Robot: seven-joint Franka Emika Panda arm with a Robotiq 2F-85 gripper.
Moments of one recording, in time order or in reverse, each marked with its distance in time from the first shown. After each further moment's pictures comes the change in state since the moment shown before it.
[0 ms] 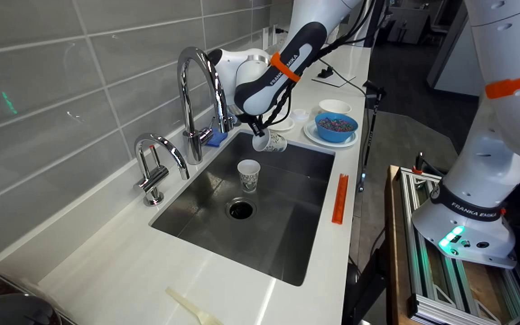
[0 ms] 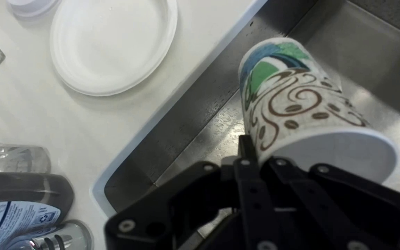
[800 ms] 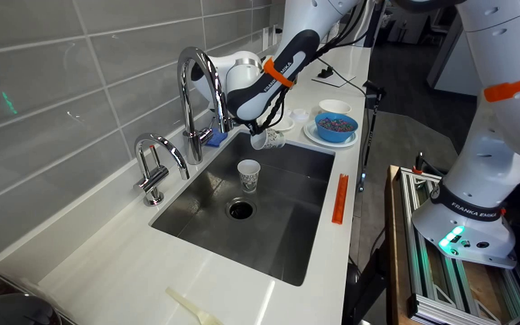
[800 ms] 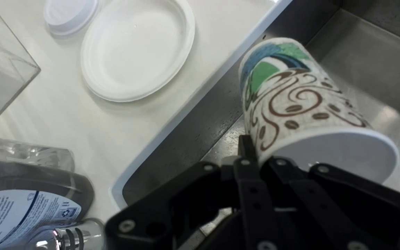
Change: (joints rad) arm 0.041 0.050 0.001 0.080 -0.075 -0.111 0.065
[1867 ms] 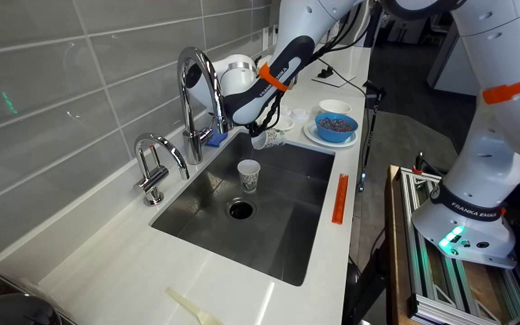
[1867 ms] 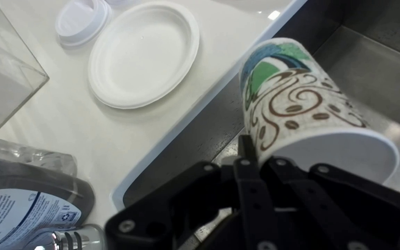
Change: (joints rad) arm 0.015 0.039 0.007 0.051 -0.029 -0.078 0.007
